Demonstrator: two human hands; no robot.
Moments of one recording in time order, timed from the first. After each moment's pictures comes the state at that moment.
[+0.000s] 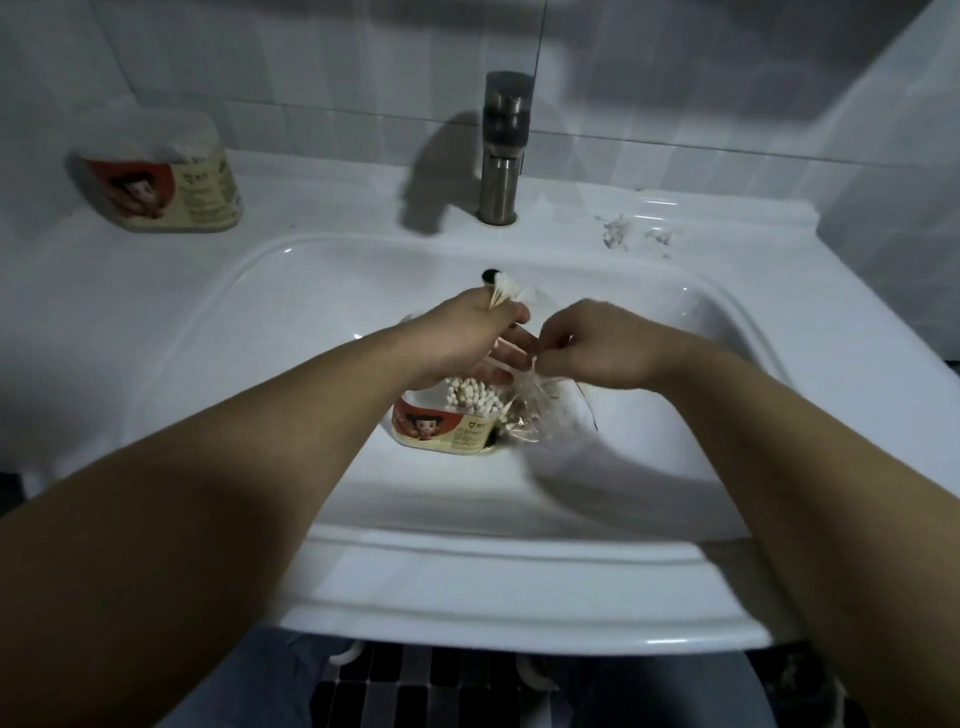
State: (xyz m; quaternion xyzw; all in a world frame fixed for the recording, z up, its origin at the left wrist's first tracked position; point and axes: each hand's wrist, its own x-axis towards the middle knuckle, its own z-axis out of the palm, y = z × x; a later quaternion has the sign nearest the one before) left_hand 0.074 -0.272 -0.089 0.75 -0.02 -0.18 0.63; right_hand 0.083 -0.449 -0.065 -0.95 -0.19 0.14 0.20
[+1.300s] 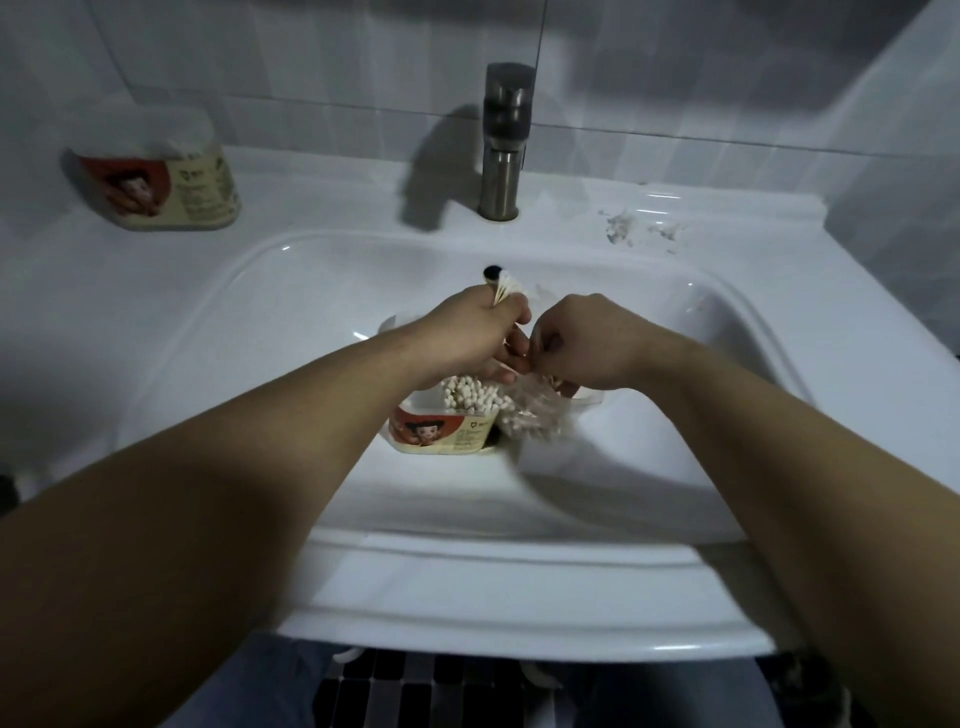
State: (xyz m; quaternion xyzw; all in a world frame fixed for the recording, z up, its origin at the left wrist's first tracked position) left_hand 0.073 -0.275 -0.087 0.78 -0.01 -0.15 0.61; right_hand 0.086 -0.436 -0.075 -0.96 -0.18 0.11 0.16
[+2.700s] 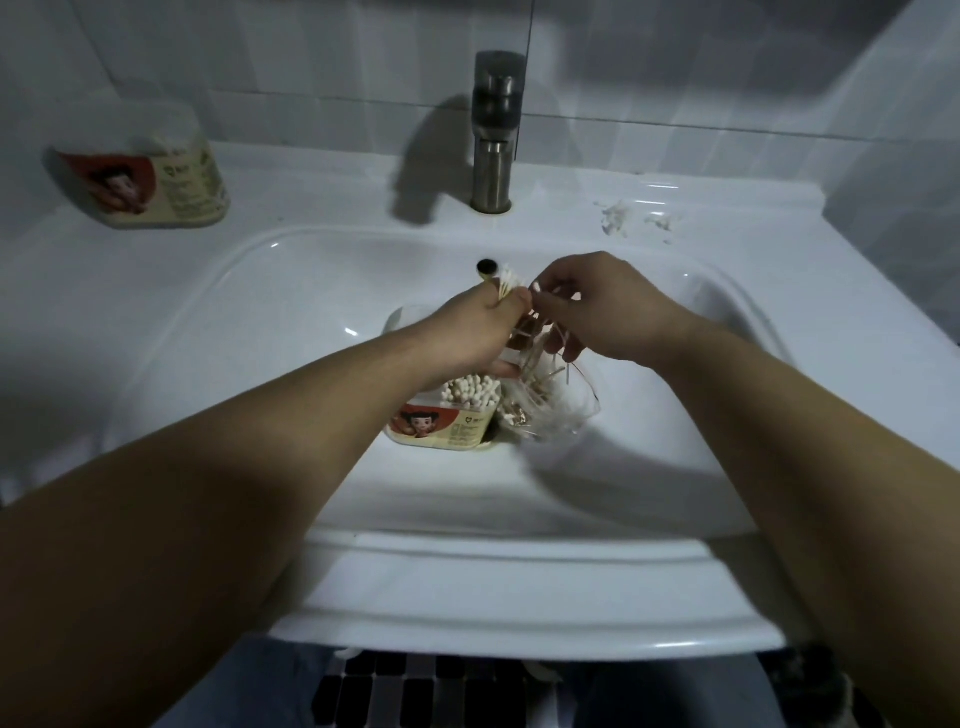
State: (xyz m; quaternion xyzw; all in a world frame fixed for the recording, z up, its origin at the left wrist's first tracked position) left_hand 0.076 -0.284 -0.097 0.77 -0.03 -0.13 0.62; right_hand 0.092 -0.449 -0.071 -0.92 -0.16 0.03 0.36
